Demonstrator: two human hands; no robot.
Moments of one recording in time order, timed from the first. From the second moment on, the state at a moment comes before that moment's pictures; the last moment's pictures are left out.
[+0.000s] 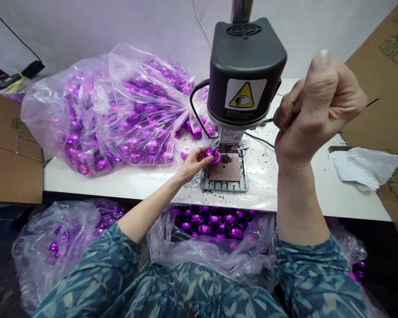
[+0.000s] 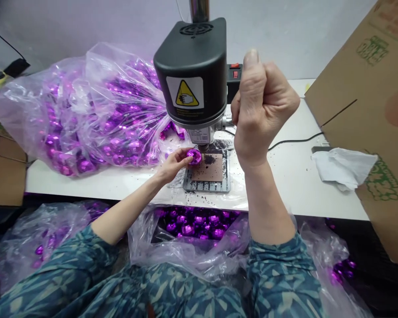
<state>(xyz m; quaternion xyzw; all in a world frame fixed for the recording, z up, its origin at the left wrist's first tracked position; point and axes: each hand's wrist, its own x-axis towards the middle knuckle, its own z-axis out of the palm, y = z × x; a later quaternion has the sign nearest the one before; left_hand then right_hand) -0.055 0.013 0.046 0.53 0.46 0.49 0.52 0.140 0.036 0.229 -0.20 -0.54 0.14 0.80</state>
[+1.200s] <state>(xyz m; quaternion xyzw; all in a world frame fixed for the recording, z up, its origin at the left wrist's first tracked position) -0.009 0.002 0.033 0.68 0.48 0.46 0.31 0.137 0.023 0.223 -0.21 -0.55 0.09 0.80</state>
